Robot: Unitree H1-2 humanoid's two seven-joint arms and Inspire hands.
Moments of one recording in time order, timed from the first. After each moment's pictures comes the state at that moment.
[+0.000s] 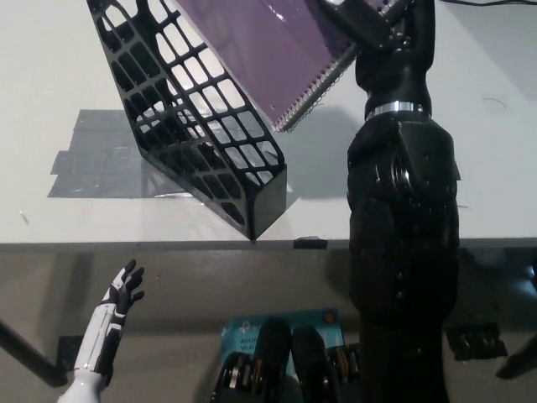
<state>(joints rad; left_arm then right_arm) -0.07 0.20 0.01 0.36 0.06 -0.43 -0.03 -0.88 0.33 -0.17 -0.09 0.15 0.36 -0.35</state>
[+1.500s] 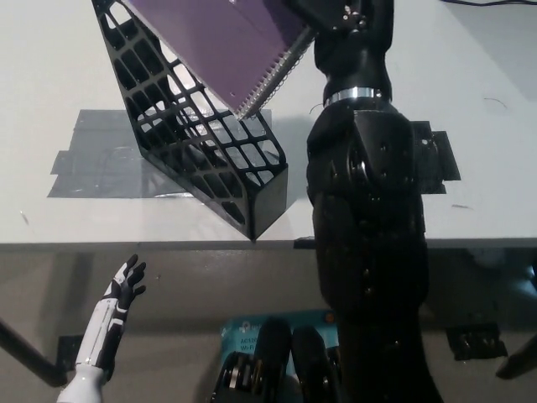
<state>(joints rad) -0.09 0.20 0.01 0.36 0.06 -0.43 -0.03 -0.92 0.35 -0.06 -0.04 0.15 0.30 -0.42</state>
